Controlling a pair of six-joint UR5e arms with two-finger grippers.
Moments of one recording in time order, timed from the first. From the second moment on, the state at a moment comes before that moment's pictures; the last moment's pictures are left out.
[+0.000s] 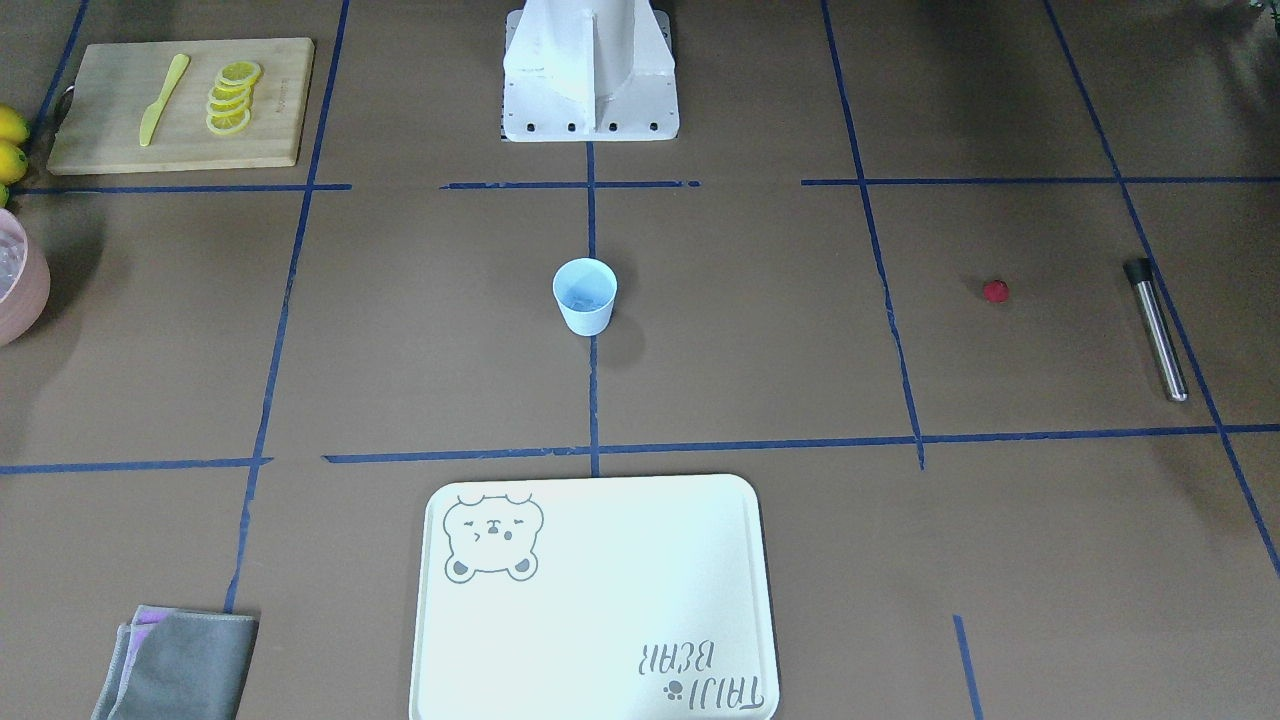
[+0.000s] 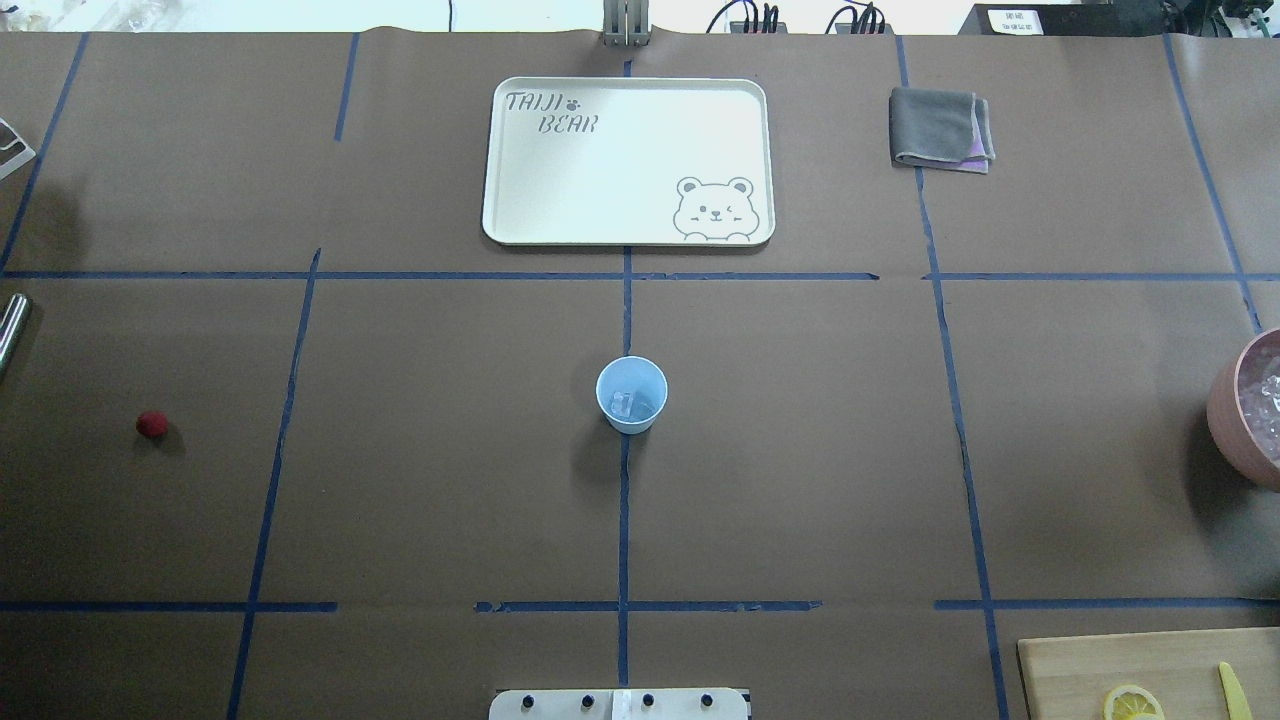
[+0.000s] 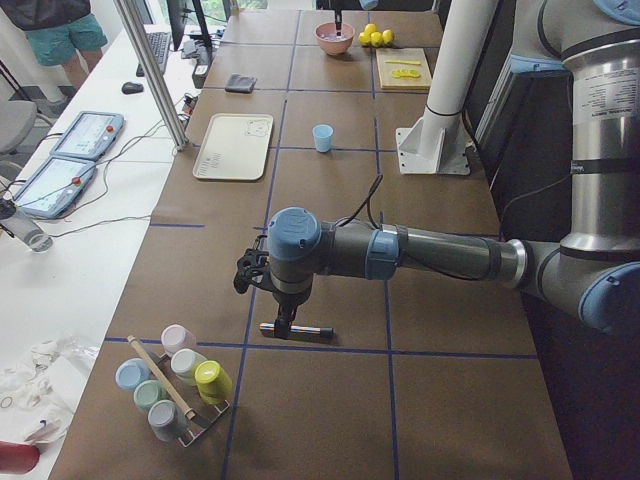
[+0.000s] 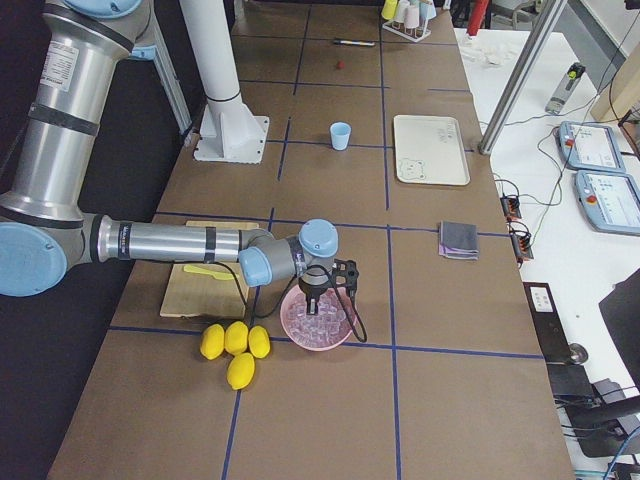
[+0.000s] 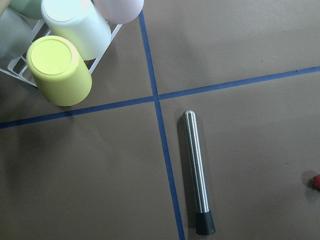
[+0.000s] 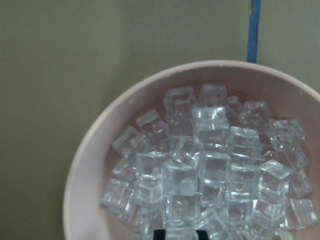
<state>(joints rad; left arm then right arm) -1.64 -1.46 -1.81 -1.53 -2.40 0.17 1.23 -1.88 1.81 -1.23 2.30 0.39</state>
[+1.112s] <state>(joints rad) -1.64 -1.46 -1.80 -1.53 -2.40 0.17 0.93 -1.19 1.97 -1.70 2.23 0.85</state>
